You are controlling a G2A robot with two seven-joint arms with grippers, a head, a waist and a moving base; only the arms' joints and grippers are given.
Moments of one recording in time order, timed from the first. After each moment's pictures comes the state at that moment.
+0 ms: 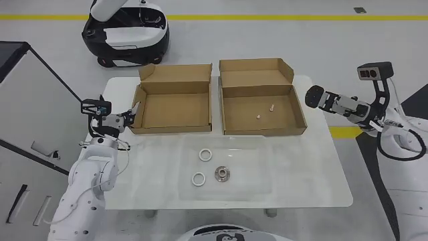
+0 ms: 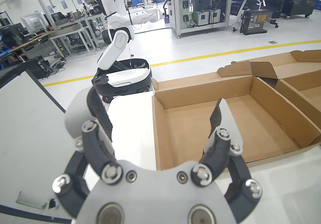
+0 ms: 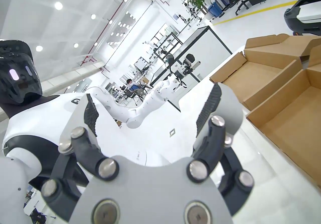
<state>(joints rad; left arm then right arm) 1.73 -1.15 -1.60 -1.80 1.33 0.00 0.00 -1.43 -0.97 1.72 -1.59 0.74 -0.48 1.34</state>
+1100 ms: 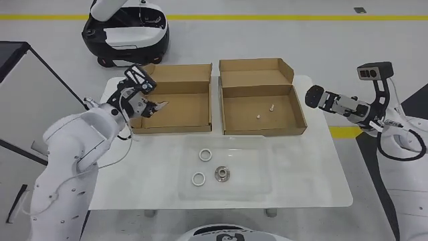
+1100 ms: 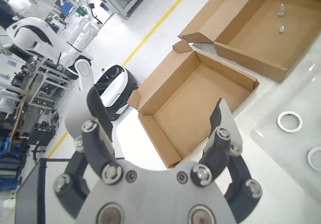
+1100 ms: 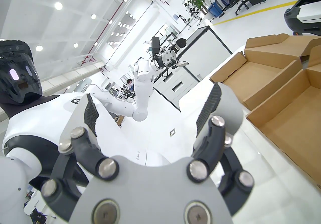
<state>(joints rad) 1.43 -1.11 -1.54 -2.15 1.35 -0.63 -0.82 -1.43 -0.97 1.72 -1.59 0.74 -0.48 1.34</state>
